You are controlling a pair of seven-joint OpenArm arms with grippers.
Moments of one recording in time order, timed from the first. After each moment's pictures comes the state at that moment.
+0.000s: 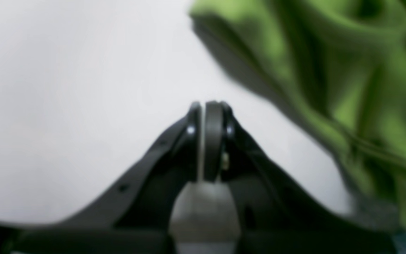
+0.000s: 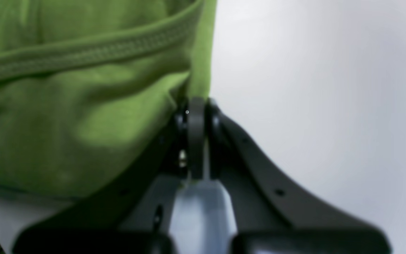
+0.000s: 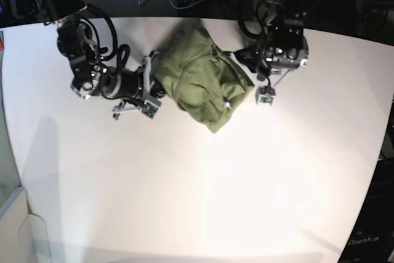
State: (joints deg) left arm 10.6 1.2 1.8 101.0 0.1 -3.3 72.5; right arm 0.8 18.3 -17.9 81.7 8.6 41.1 -33.6
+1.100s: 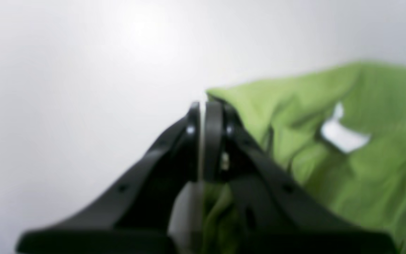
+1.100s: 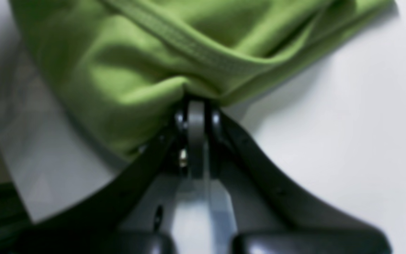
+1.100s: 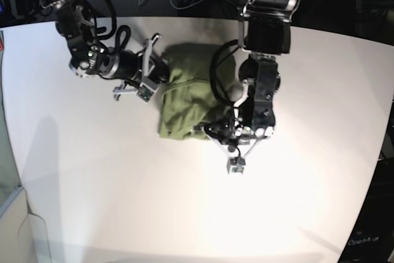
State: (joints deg) left arm -15.5 8.6 1.6 70.9 0.4 -2.7 55.5; right arm -7.1 19.1 -17.0 83.9 11.3 40.0 -27.6
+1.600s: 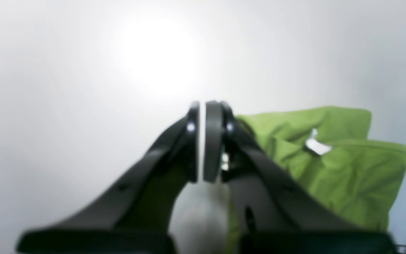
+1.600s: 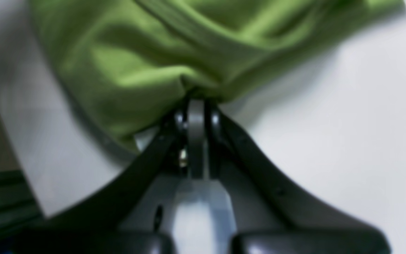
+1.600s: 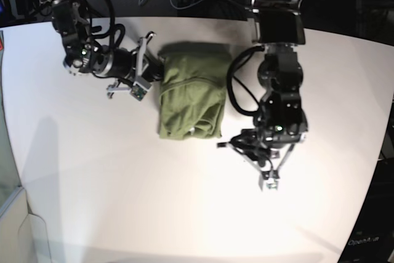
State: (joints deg) left arm -12.2 6.8 -3.4 92.8 0.4 -3.3 64.4; right arm -8.3 18.6 -11.4 85.3 11.2 41.7 -30.4
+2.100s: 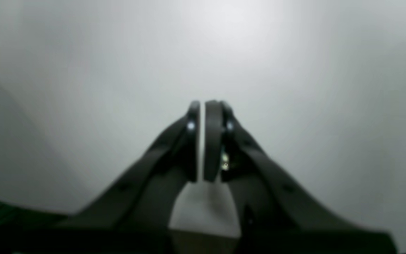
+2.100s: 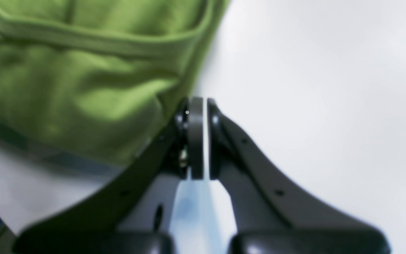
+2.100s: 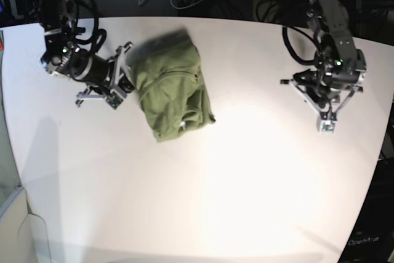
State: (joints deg) left arm 6.6 -1.8 -19.4 110.0 0.2 -20.6 70.2; right arm -12.2 17.2 -0.6 97.0 6.2 41.1 -36.8
